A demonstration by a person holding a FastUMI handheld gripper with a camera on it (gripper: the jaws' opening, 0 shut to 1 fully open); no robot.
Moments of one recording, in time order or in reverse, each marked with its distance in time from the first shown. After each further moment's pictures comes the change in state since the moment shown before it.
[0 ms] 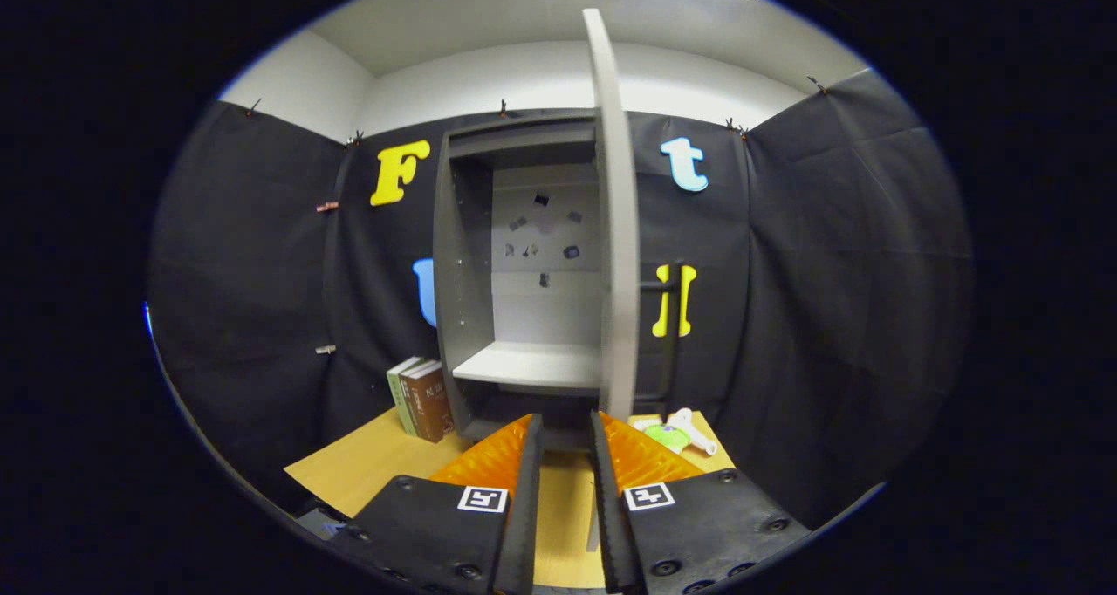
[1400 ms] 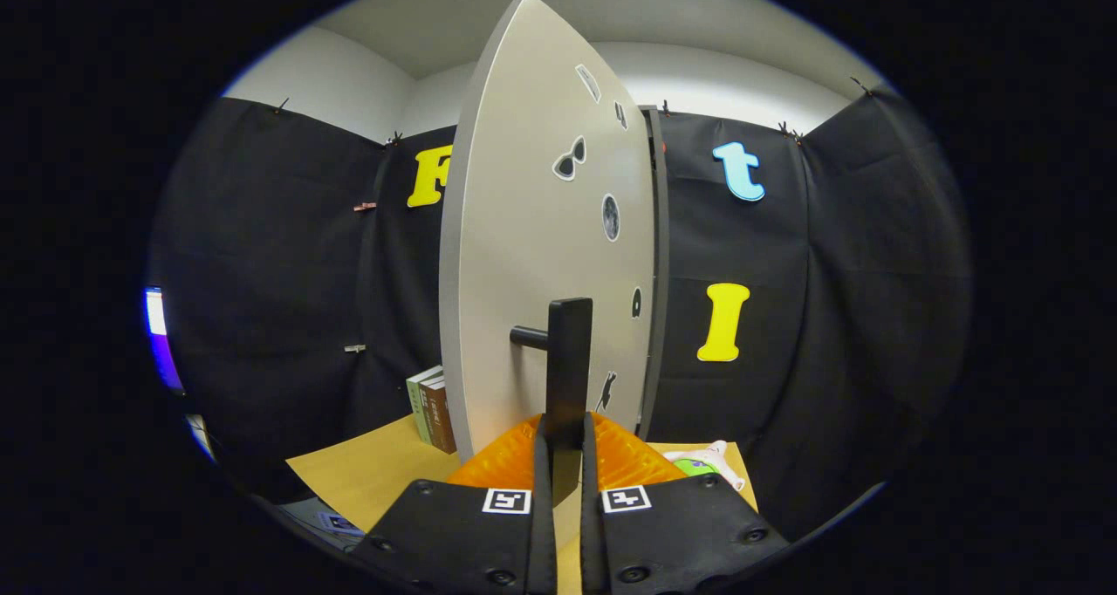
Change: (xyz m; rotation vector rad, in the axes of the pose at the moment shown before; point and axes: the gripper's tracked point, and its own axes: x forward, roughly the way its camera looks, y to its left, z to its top) arm 0.073 -0.029 0.058 -0.025 -0.088 0.188
